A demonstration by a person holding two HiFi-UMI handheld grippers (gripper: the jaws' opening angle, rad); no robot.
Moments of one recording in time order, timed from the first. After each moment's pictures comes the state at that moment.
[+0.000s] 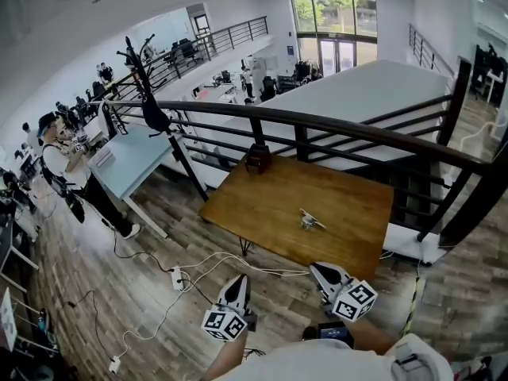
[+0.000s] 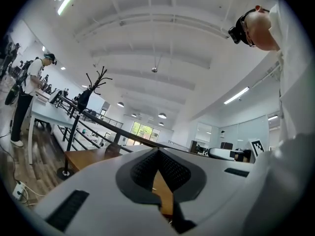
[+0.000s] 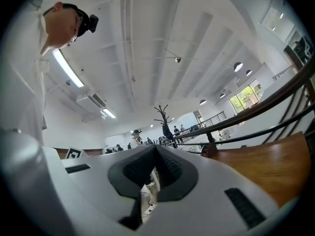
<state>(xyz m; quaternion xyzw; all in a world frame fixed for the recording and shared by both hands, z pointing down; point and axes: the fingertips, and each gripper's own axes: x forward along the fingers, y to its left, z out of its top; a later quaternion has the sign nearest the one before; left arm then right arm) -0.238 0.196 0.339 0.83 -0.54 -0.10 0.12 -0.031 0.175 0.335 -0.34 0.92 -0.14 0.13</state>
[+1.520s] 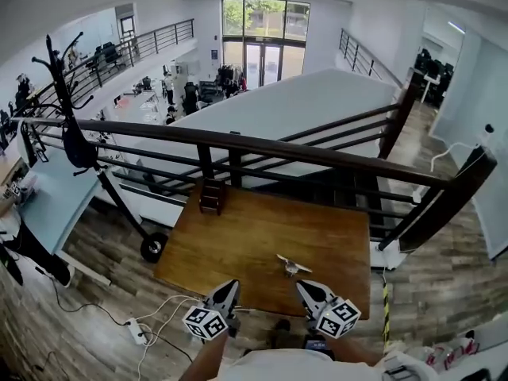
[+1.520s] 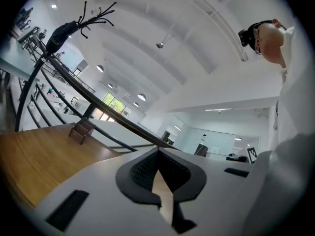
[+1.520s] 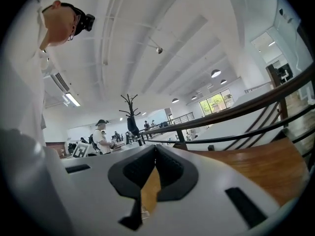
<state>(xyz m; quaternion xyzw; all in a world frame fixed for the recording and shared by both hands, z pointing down) -0.292 -0.136 0.405 0.91 -0.32 -0.09 0.25 -0.113 -0.070 0.377 -0.51 0.84 -0.17 0.07</state>
